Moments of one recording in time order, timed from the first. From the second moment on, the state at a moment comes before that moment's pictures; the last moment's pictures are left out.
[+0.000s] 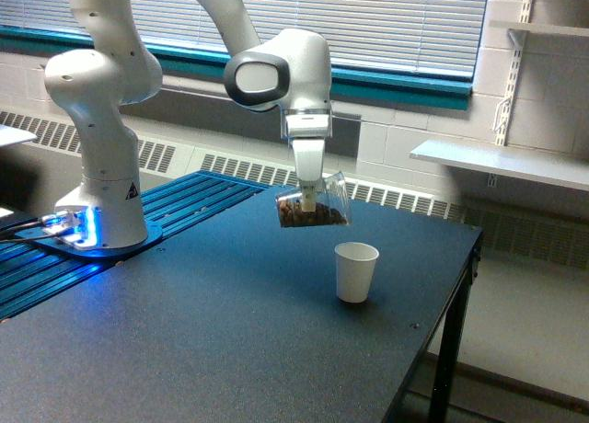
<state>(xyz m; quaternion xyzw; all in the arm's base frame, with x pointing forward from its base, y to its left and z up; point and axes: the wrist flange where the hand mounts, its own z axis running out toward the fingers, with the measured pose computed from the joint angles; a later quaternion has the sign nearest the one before) 0.434 0.014 0.275 0.98 -0.15 0.11 0.07</state>
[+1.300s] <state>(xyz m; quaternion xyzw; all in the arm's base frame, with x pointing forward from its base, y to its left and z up) 0.459 0.027 0.263 0.98 -0.12 0.08 0.15</state>
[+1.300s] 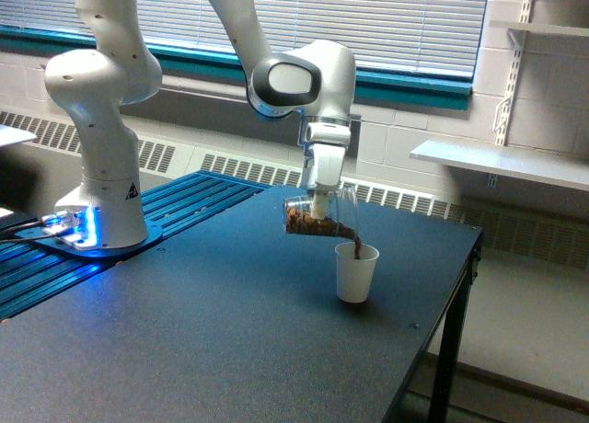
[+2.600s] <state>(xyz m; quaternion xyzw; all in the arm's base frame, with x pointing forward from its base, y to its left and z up) 0.462 0.036 0.268 0.97 -0.08 0.06 0.20</state>
